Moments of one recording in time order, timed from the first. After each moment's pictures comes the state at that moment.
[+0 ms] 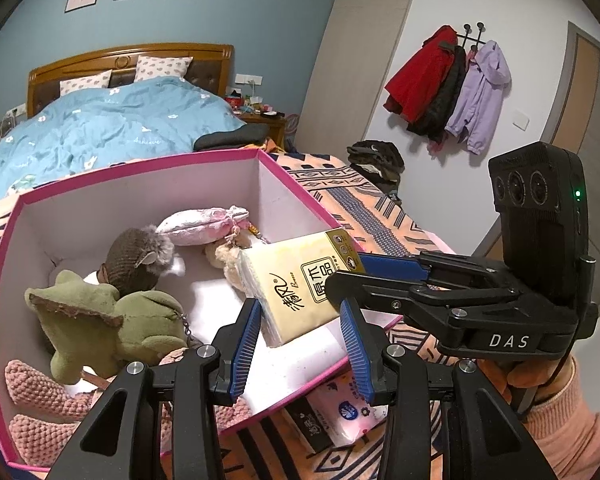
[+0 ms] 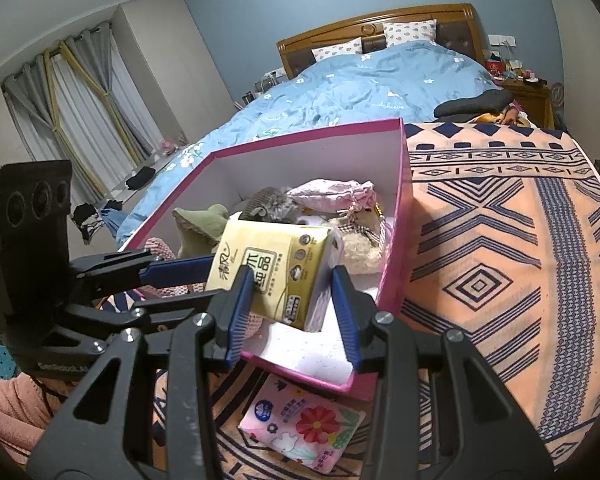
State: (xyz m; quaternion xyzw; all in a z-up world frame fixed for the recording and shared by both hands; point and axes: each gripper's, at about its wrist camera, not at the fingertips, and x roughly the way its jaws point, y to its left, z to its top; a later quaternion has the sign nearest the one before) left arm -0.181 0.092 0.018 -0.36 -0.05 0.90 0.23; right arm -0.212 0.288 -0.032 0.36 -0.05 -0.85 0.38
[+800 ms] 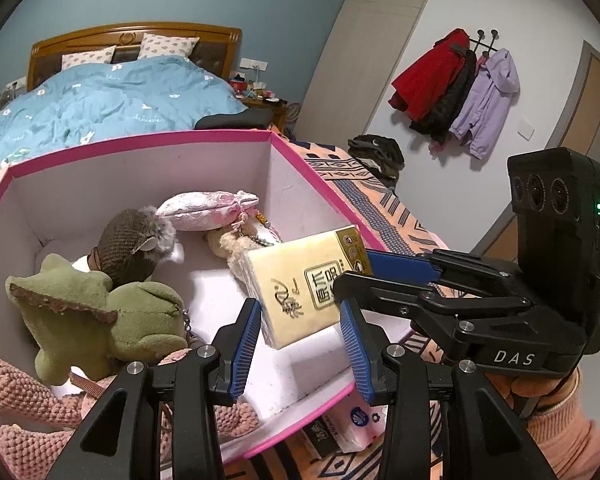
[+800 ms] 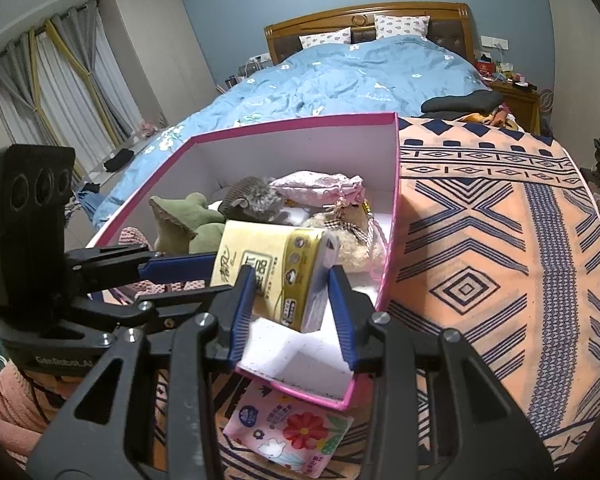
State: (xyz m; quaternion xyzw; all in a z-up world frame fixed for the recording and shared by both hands) left arm -0.200 0.080 0.002 -0.39 -0.08 0.89 0.24; right arm -0.219 0.272 -0.032 0.37 0.00 -0.86 0.34
